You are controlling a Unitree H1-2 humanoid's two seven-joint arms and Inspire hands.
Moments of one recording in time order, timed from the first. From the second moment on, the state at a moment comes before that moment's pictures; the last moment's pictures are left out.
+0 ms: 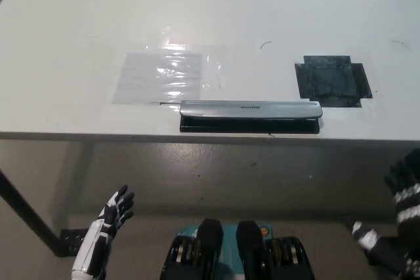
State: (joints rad) left_arm 0.07 0.14 -0.02 0.08 0.00 -0.20 -0.09; right_arm 0.12 0.02 -0.09 -0.23 0.07 -0.37 0.00
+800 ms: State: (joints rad) left_arm 0.07 0.15 -0.02 0.08 0.00 -0.21 -0.09; right_arm -0.73 0.18 -0.01 -0.02 0.08 0.09 -0.05
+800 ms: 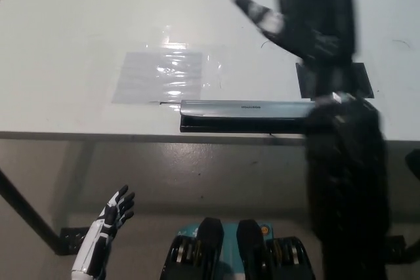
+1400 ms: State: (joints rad) left_arm 0.06 0.16 -0.03 0.08 0.00 -0.21 -0.09; right_arm -0.79 0.20 0.00 0.56 0.05 0.03 -0.10
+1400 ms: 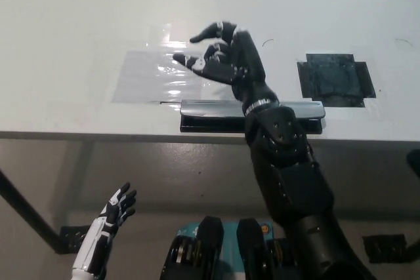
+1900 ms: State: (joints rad) left_arm 0.06 0.16 -0.03 0.08 0.00 -0.22 -0.09; right_arm -0.75 0.15 -0.01 0.62 0.04 -0.05 -0.13
